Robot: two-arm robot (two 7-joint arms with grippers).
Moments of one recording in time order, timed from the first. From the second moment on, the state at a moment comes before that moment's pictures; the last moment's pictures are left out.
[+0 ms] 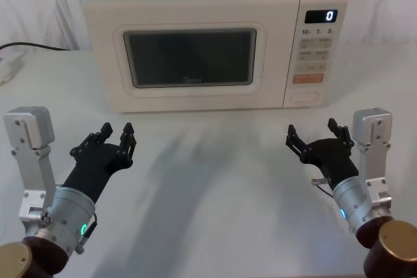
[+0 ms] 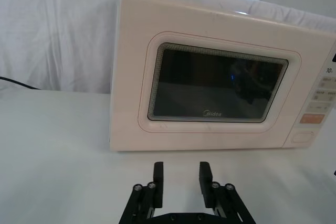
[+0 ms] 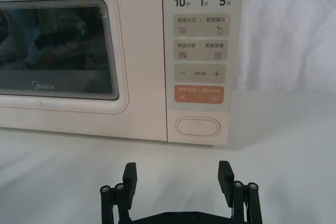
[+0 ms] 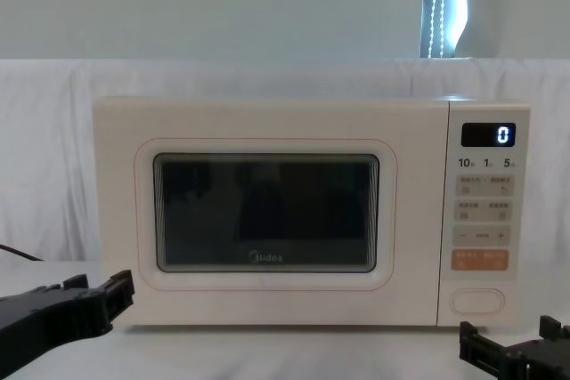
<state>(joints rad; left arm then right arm) 0.08 0.17 0.10 -1.77 -0.33 0.15 -0.11 0.11 0.02 -0.13 -1.36 0.06 -0.11 0.09</state>
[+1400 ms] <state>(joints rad) 0.08 0.17 0.10 -1.77 -0.33 0.15 -0.11 0.11 0.02 -0.13 -1.36 0.06 -0.11 0.09</state>
